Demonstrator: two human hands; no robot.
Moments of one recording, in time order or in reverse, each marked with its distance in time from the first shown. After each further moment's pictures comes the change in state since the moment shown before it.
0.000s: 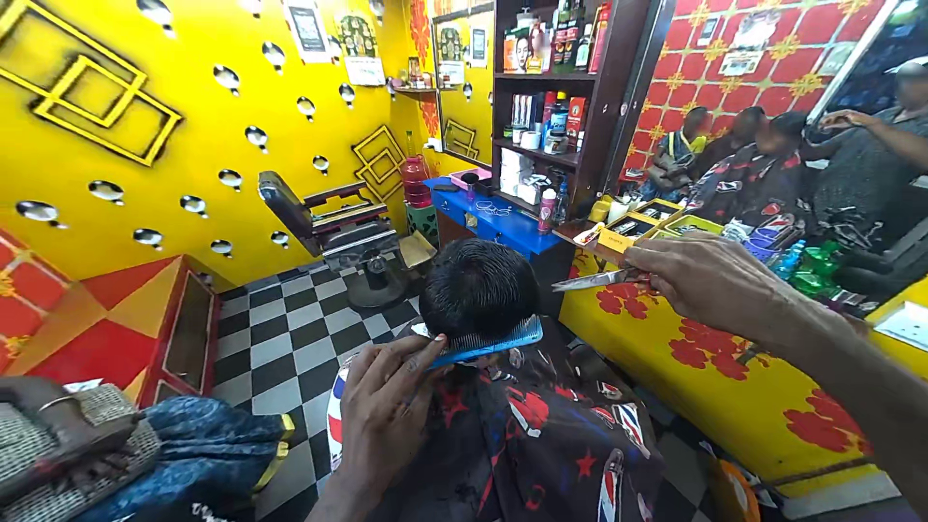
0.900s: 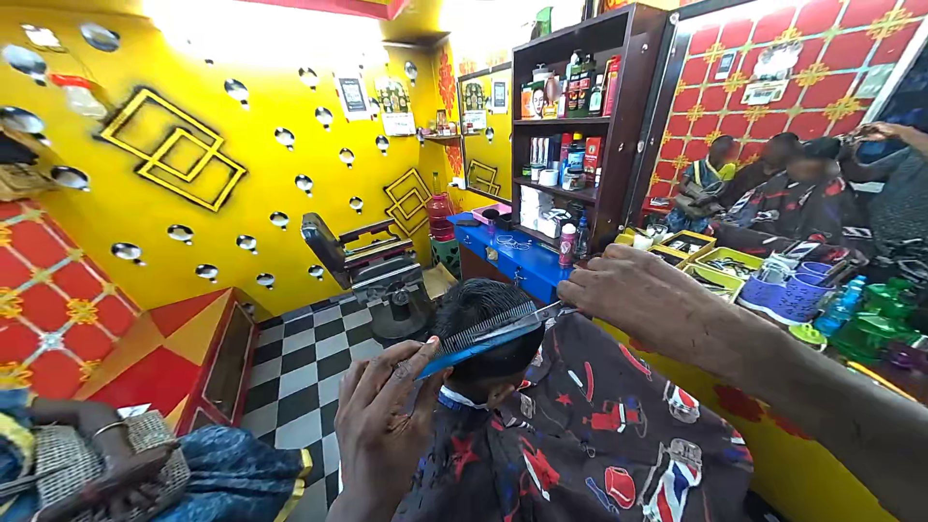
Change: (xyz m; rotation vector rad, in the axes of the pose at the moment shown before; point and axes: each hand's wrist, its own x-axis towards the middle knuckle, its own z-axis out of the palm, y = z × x) left_hand 0.047 0.005 0.000 0.166 0.145 -0.043; right_hand 0.078 -0.031 -0.021 -0.220 -0.001 -0.257
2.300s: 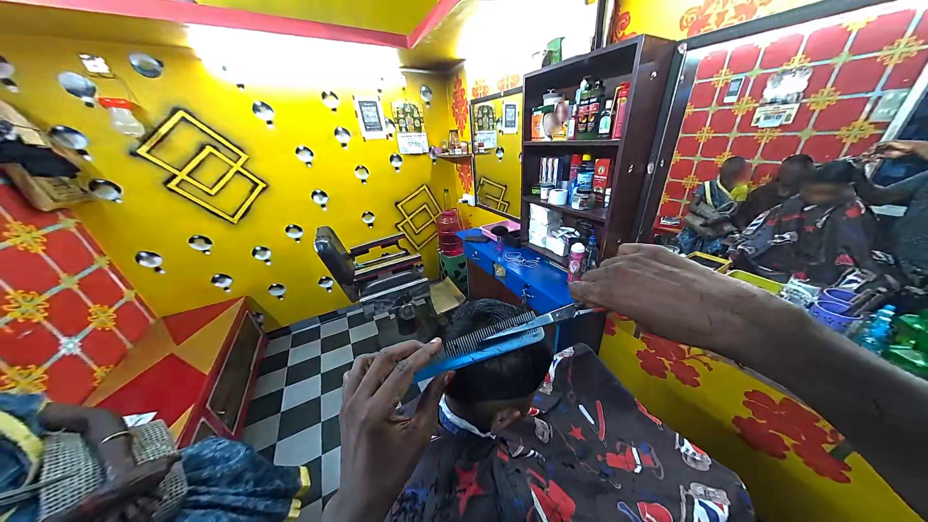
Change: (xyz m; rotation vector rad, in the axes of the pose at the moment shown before) left_hand 0.021 -0.017 0.008 0.008 -0.045 -0.028; right_hand 0.020 0.036 -0.013 0.048 -0.193 -0.013
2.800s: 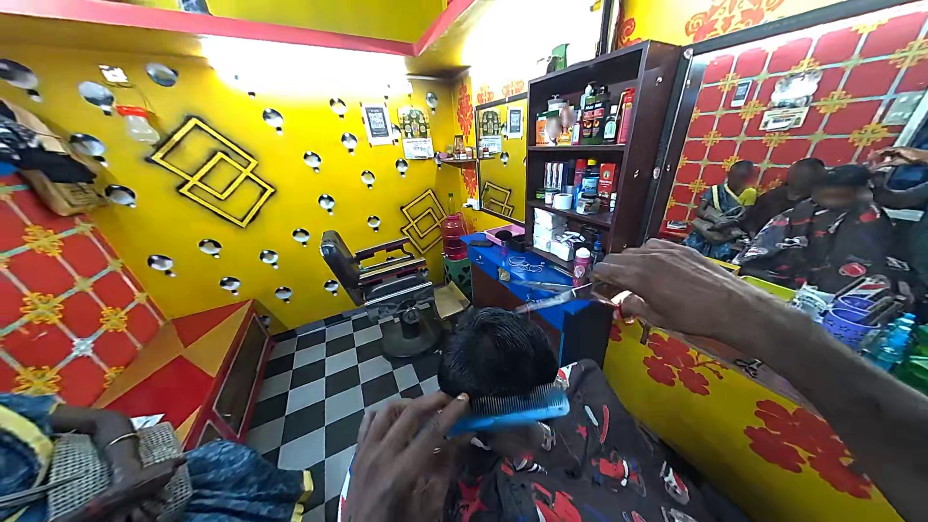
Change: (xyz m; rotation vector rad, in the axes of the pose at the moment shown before) left_hand -0.030 0.007 -0.009 0.019 -0.190 0.149; right_hand -0.004 0.036 0.048 0.125 0.285 0.075
